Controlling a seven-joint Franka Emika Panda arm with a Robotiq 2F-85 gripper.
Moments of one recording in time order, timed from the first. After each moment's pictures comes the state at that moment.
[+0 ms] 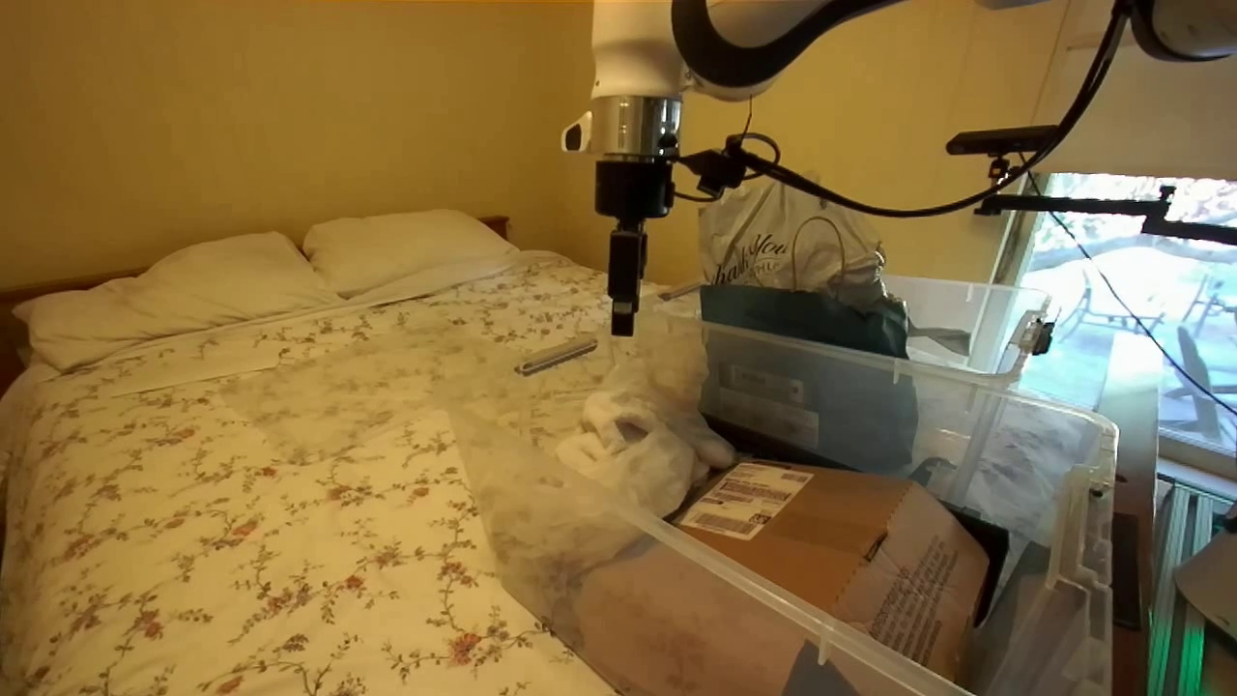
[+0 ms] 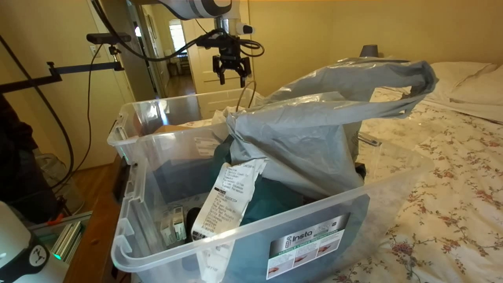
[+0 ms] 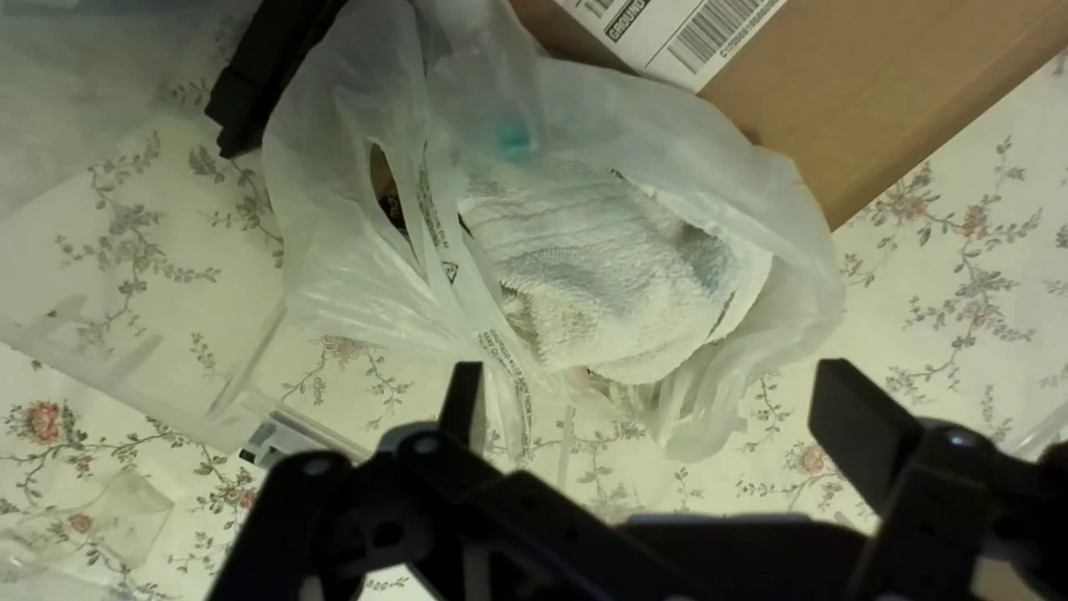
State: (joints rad) arm 0.38 0.44 0.28 -1.45 -0.06 1.92 -0.06
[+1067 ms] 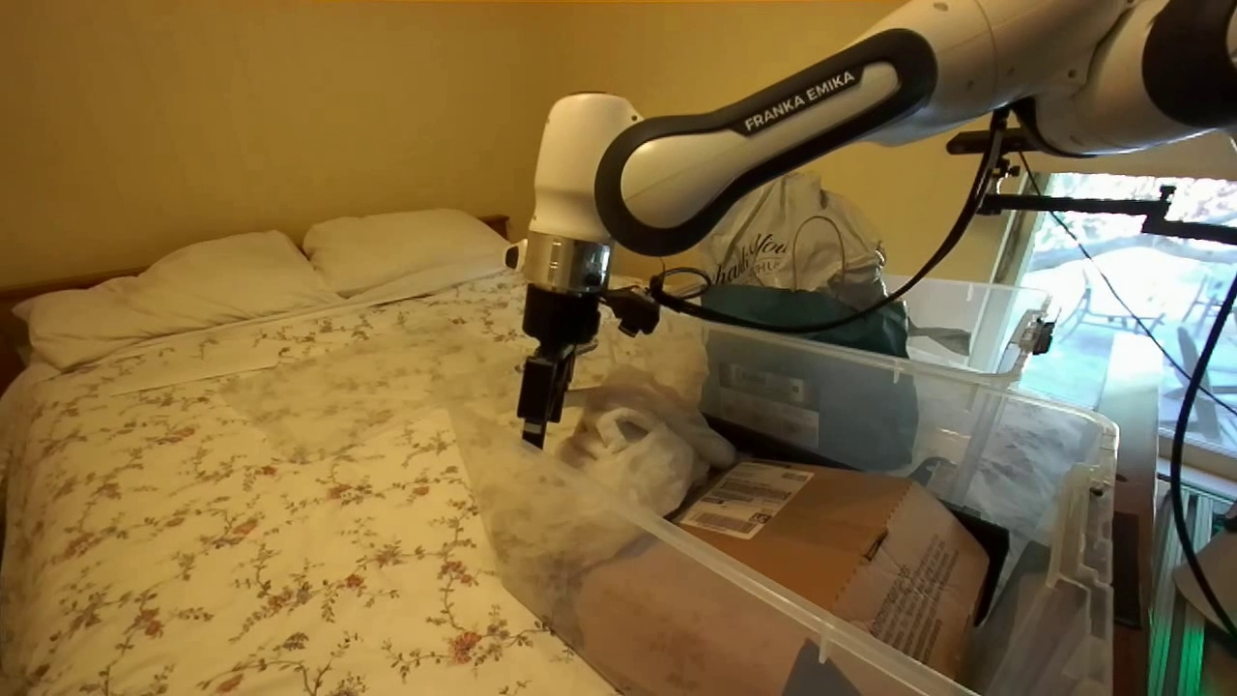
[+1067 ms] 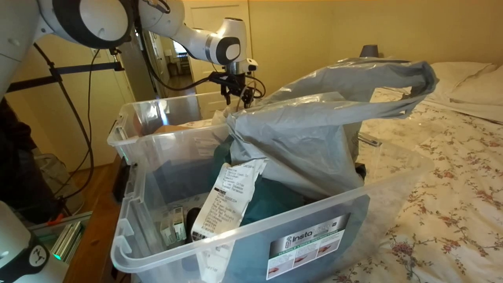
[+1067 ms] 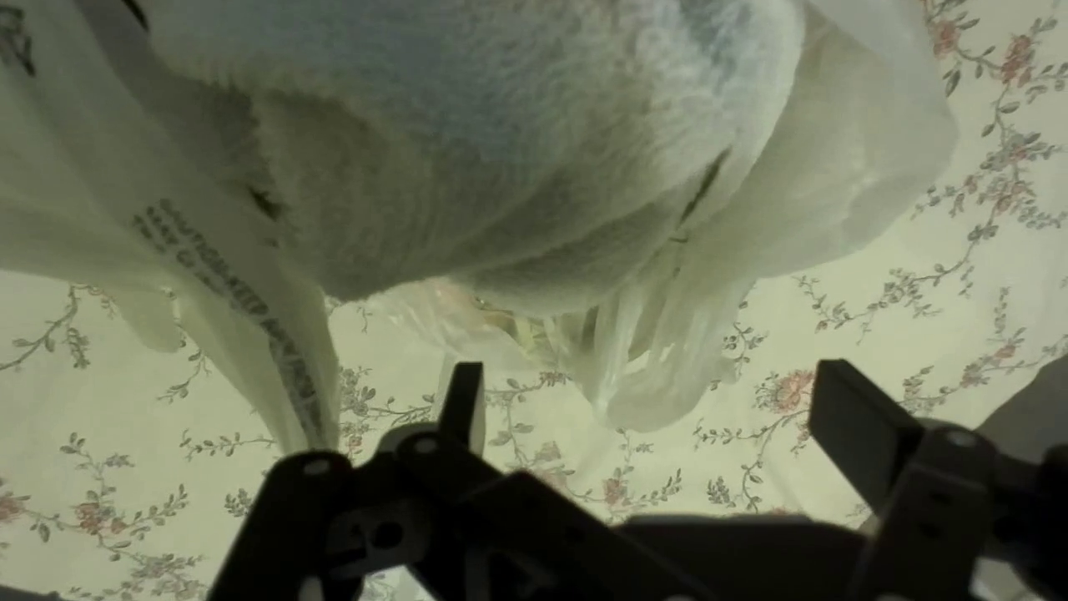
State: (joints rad) arm 0.44 0.75 0.30 -1.31 -0.02 2.19 -0.05
